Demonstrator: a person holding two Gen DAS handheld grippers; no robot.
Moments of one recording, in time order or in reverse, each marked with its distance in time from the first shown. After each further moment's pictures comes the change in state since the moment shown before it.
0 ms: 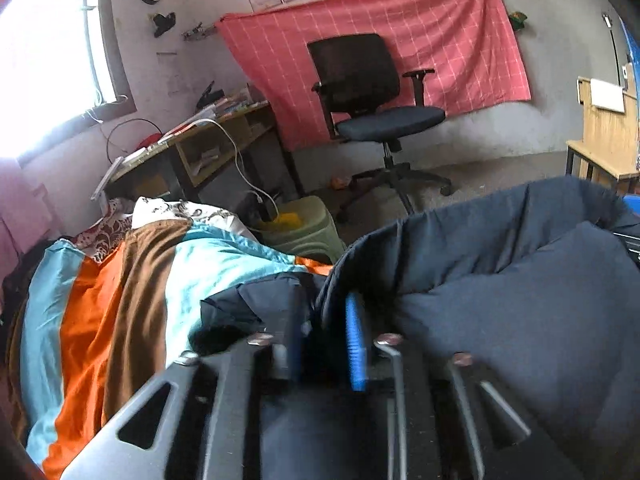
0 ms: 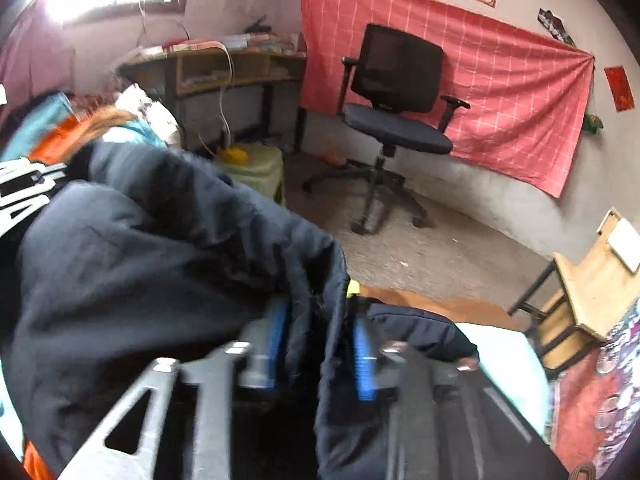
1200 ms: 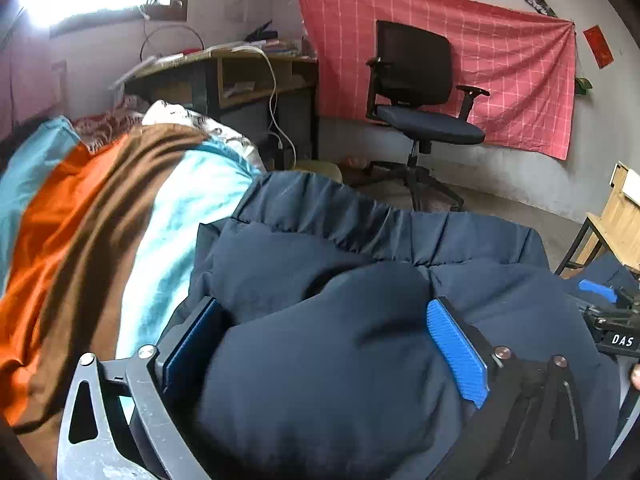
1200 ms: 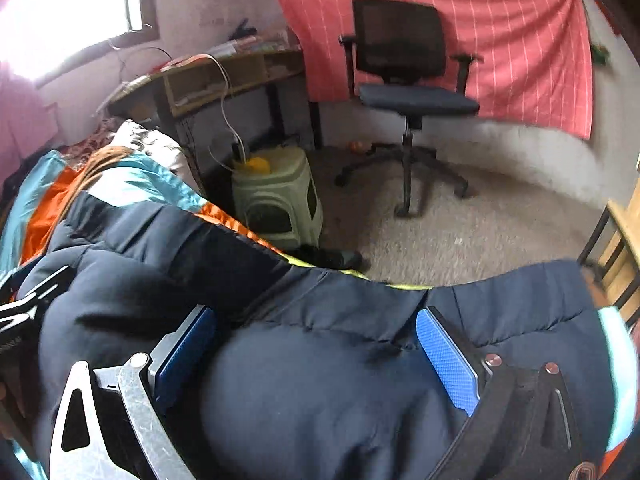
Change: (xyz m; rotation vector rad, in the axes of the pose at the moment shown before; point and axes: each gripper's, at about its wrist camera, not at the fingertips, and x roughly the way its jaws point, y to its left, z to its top) left arm 0.042 0.042 -0.017 -0.343 0.120 -0.053; right arm 0.093 0.008 0.030 0.213 0.075 0.162
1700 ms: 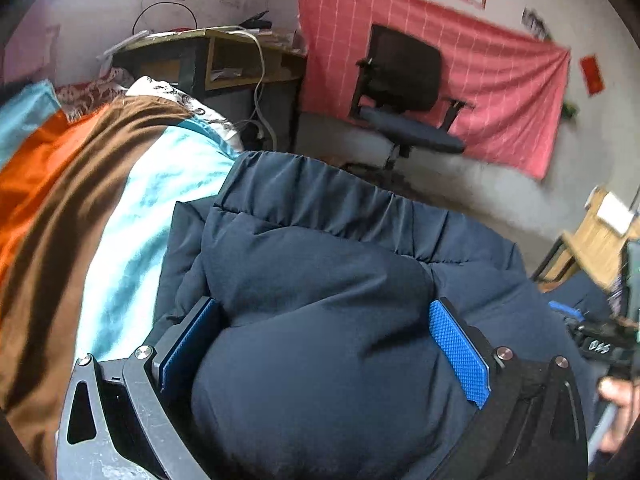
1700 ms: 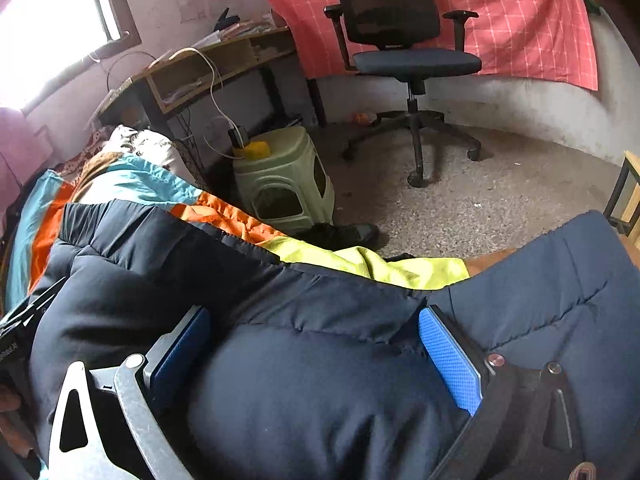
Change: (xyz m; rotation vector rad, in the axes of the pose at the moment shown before) left arm 0.008 0.028 -0.002 -0.097 -0.022 -0.156; right arm 0.021 -0.022 -0.009 0.098 0.036 0.078
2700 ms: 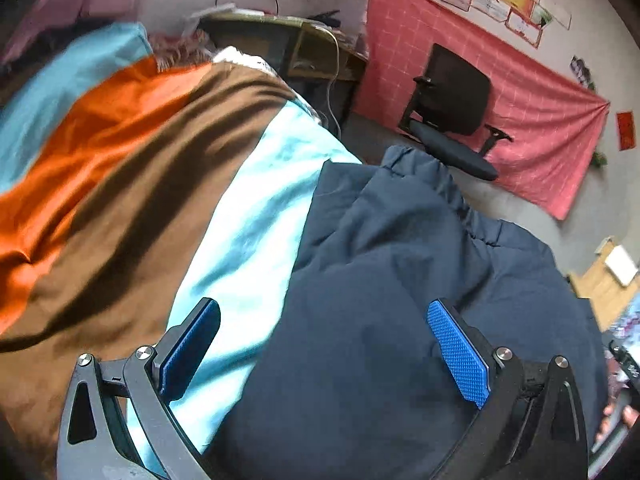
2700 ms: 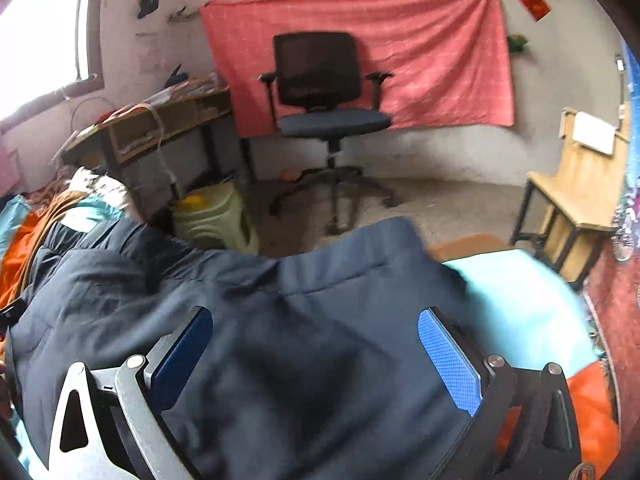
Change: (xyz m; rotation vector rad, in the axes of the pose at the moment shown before) left arm -0.070 0.076 -0.029 -0.179 0.035 0.046; right arm -0.117 -0.026 -0.046 0.028 -0.228 -0.291
